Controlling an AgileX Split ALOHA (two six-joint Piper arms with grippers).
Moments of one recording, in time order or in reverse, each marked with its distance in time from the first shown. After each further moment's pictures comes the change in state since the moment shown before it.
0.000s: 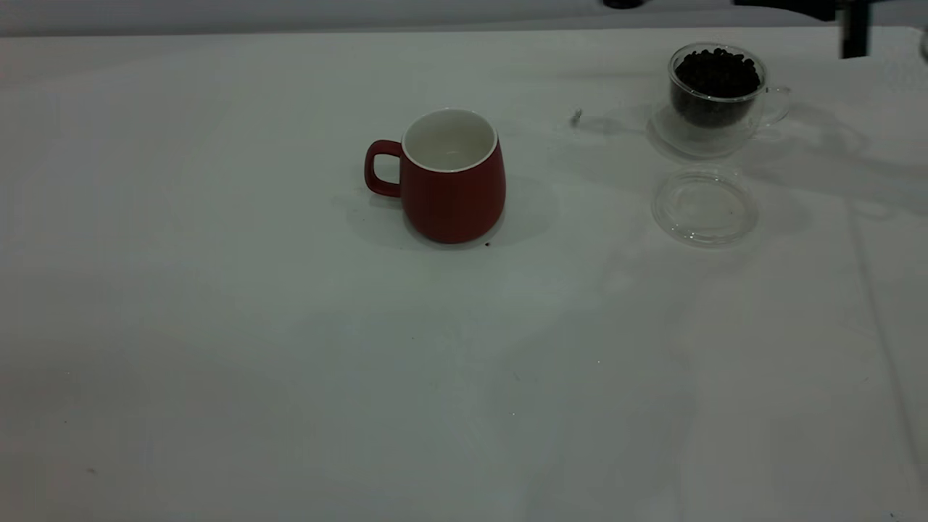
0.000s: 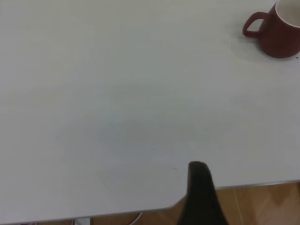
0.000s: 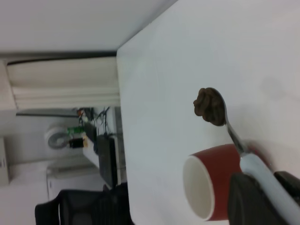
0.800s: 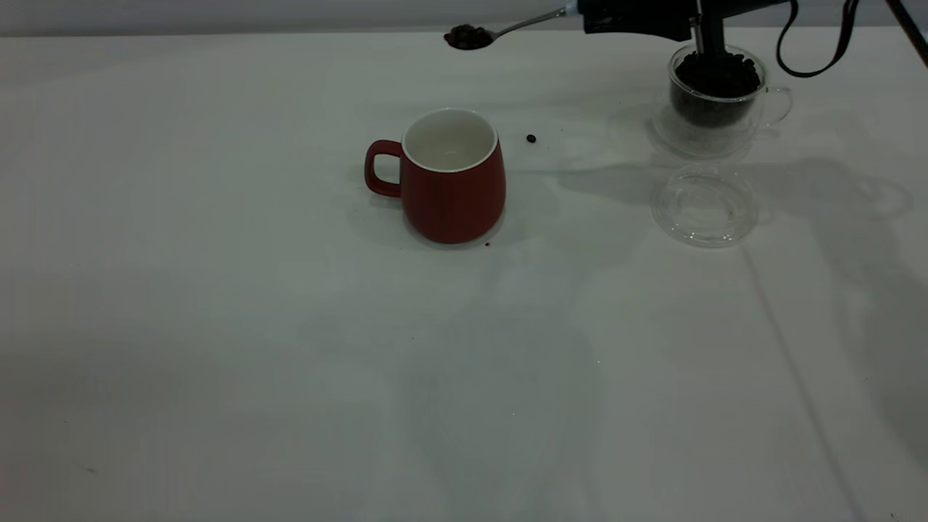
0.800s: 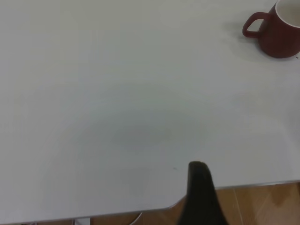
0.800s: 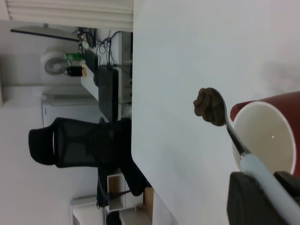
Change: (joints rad) left arm 0.000 0.000 0.000 0.000 0.000 0.000; right arm 0.233 0.000 0.000 0.008 0.000 -0.033
